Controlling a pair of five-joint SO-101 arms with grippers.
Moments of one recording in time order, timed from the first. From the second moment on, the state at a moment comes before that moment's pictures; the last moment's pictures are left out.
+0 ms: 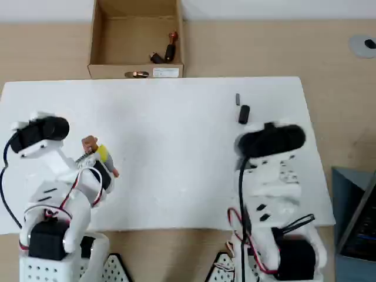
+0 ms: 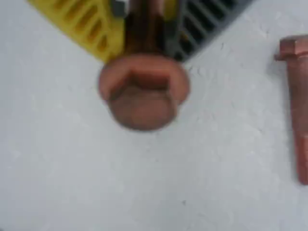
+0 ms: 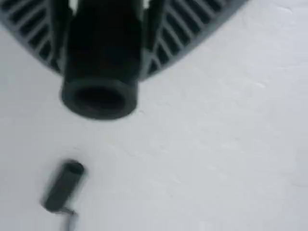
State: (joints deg) left arm 2.8 -87.9 61.2 67.8 20.4; right arm -7.0 -93.0 57.5 77.6 -2.9
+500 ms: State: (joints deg) left arm 13.0 -103.7 67.0 61.0 20.4; right arm -29.6 -103.6 70.0 73.8 -2.9
